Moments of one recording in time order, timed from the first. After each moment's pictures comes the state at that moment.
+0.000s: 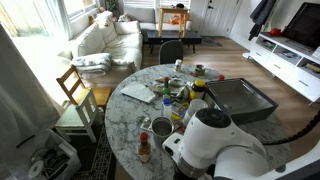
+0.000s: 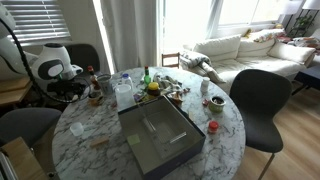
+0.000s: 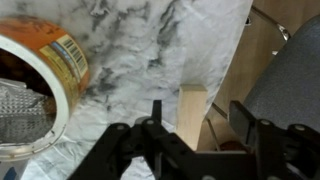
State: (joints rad) arm 0.24 0.32 0.32 -2.40 0.14 2.78 -0.53
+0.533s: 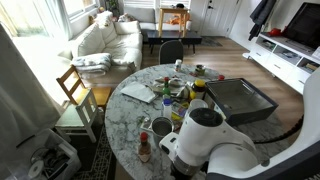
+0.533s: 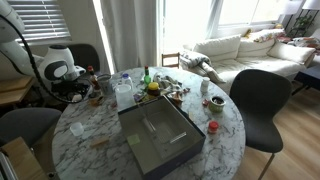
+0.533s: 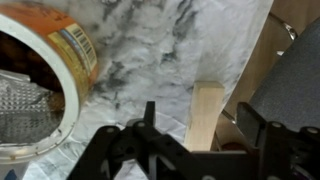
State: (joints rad) arm 0.20 0.38 0.34 -2.35 0.08 2.78 -0.51
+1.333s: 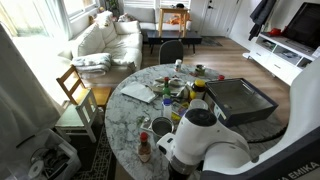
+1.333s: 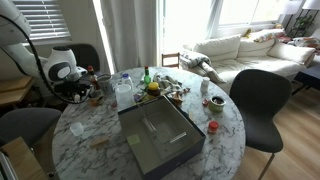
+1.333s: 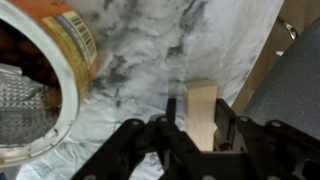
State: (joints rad) arm 0.17 0.42 0.37 -2.31 0.05 2.78 -0.51
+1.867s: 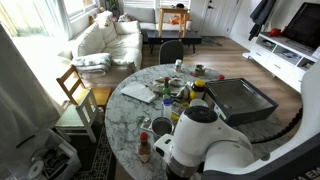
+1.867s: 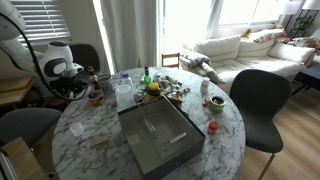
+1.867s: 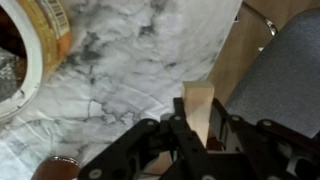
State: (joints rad) arm 0.08 0.39 0.49 -2.31 0.08 2.72 -0.54
